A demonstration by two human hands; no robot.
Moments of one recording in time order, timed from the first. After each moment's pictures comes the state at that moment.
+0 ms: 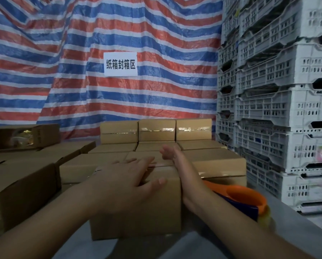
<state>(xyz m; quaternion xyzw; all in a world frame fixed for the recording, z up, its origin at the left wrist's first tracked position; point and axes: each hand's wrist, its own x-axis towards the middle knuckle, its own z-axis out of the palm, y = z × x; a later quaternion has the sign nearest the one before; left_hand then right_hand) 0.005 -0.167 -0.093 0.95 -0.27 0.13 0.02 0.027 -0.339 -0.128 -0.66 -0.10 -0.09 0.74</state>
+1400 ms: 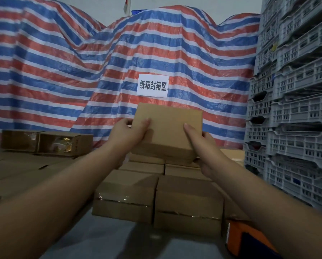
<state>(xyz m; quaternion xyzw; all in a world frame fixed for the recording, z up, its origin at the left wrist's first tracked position) 0.085 -0.102 -0.002 0.72 -0.09 0.30 0.62 0.088 -0.299 -0.009 -0.69 -0.07 -0.17 0.70</state>
